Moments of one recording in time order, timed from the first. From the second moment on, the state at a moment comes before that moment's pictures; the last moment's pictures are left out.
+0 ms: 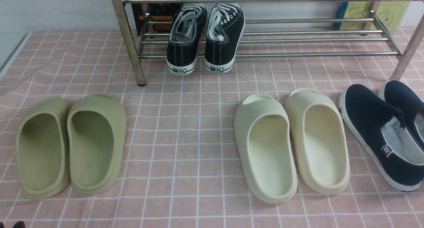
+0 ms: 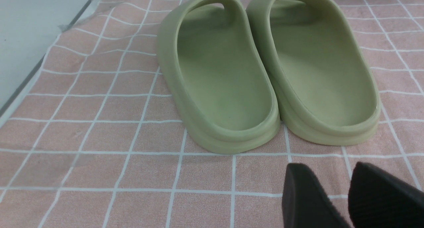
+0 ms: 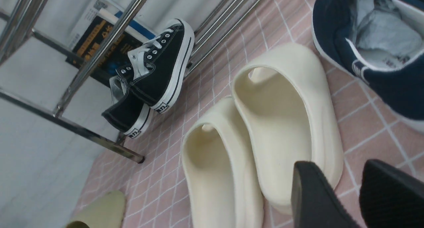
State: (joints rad) right arm -0.03 -0.01 -0.02 0.79 0.33 0.02; left arm 0.01 -0.01 0.02 0.14 0.37 -0.07
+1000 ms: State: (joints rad) right arm 0.02 1.46 -1.17 0.16 1.18 -0.21; left arm 0.01 -0.01 0.02 0.14 0.37 -0.07
